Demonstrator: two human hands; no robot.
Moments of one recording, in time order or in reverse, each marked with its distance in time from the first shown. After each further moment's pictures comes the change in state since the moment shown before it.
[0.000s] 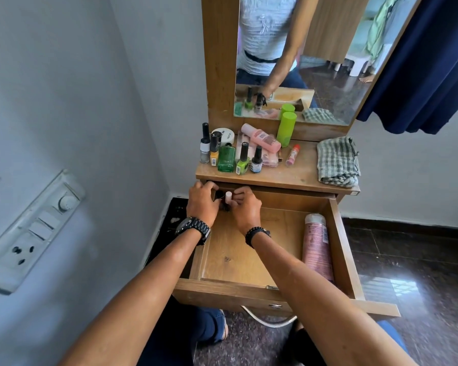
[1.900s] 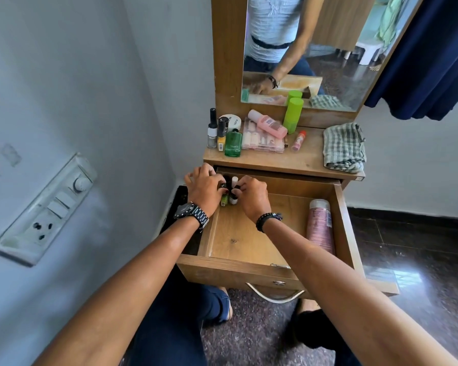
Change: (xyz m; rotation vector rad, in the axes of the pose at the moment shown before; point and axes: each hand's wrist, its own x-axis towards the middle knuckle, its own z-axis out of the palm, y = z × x) left_hand -0.018 -0.003 -0.025 0.286 -0.008 0.197; right_hand -0.014 -0.005 -0.015 -0.339 -0.085 -0.169
